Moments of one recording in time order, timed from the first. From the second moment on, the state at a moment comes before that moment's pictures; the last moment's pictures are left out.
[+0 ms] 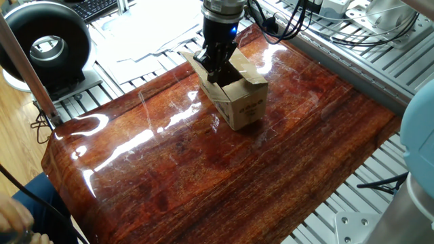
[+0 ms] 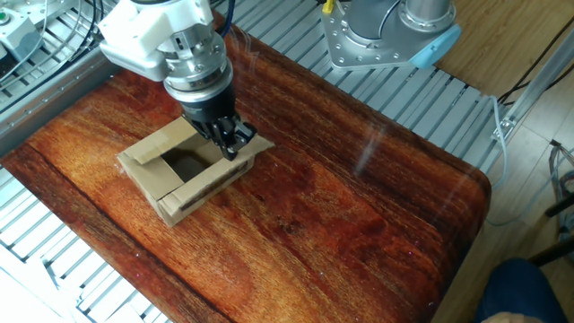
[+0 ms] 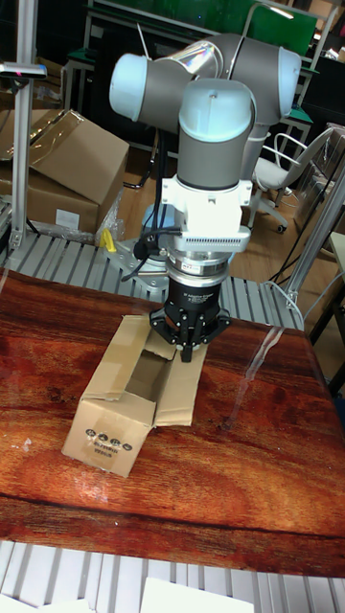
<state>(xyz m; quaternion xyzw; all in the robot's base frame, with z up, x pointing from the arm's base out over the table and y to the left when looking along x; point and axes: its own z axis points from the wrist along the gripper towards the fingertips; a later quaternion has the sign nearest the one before) 0.551 0.047 0.155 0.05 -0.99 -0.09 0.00</state>
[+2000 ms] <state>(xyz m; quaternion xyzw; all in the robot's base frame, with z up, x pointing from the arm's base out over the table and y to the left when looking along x) 0.540 0.005 0.167 0.09 -0.99 -0.04 0.00</state>
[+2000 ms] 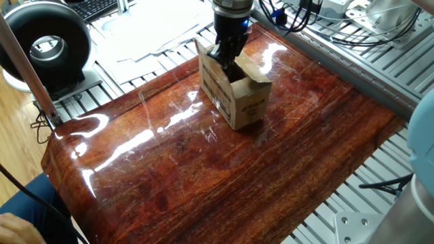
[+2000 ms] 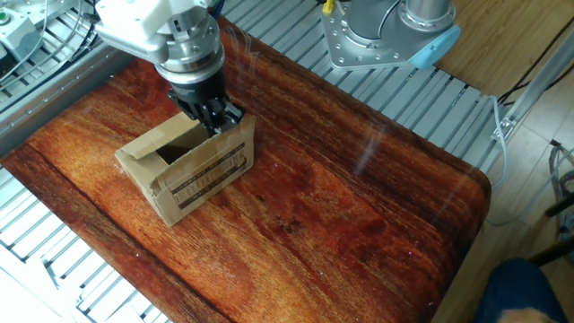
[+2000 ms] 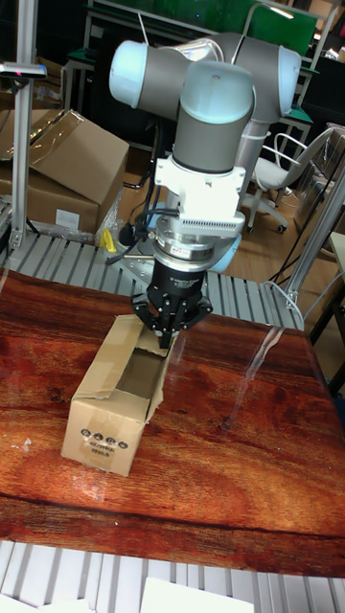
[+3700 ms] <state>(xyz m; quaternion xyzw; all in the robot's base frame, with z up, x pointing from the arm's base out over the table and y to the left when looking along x) 0.557 0.038 0.181 0.06 -1.00 -0.05 0.01</state>
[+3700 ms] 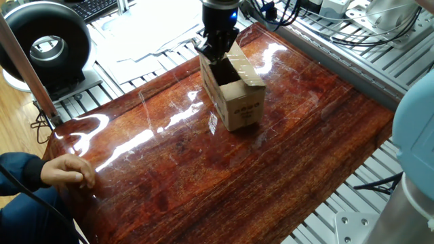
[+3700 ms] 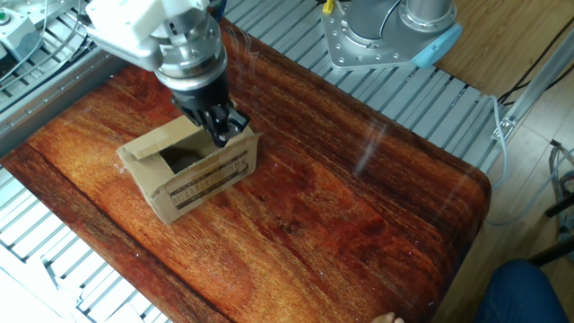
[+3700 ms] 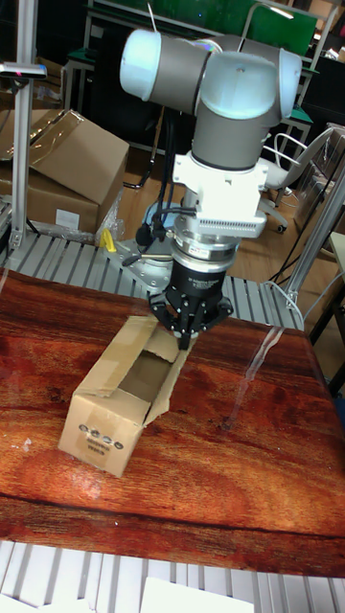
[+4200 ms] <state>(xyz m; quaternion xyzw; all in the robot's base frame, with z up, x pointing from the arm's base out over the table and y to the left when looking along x) 0.577 0.044 0.165 0.05 -1.00 -0.04 -0.01</state>
